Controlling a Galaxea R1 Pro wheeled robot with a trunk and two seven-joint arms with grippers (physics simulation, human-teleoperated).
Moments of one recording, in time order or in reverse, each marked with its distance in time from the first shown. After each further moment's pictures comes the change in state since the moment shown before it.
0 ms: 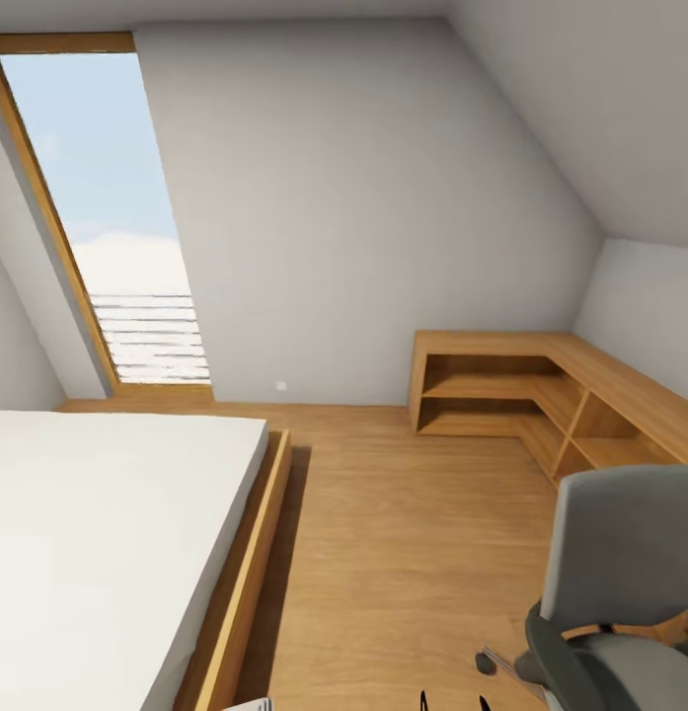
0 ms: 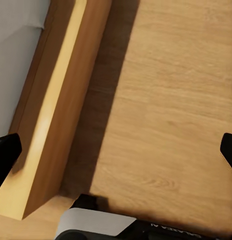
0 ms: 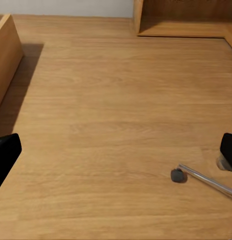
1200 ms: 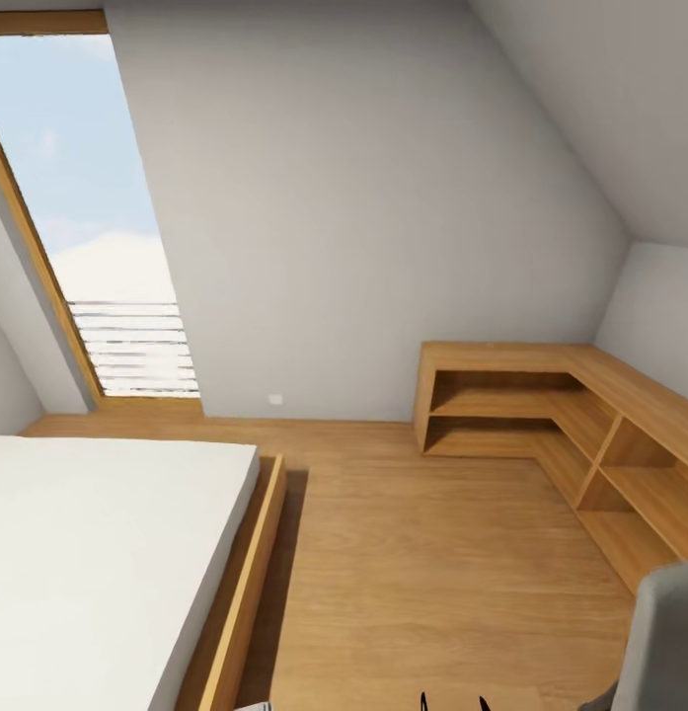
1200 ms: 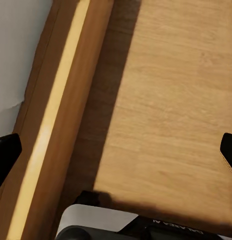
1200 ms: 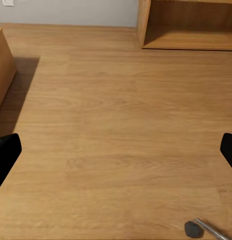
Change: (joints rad) left arm 0.000 -0.001 -0.001 0.014 0.000 0.000 0.000; right arm 0.000 0.000 0.001 0.003 0.004 0.001 0.000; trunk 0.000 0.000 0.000
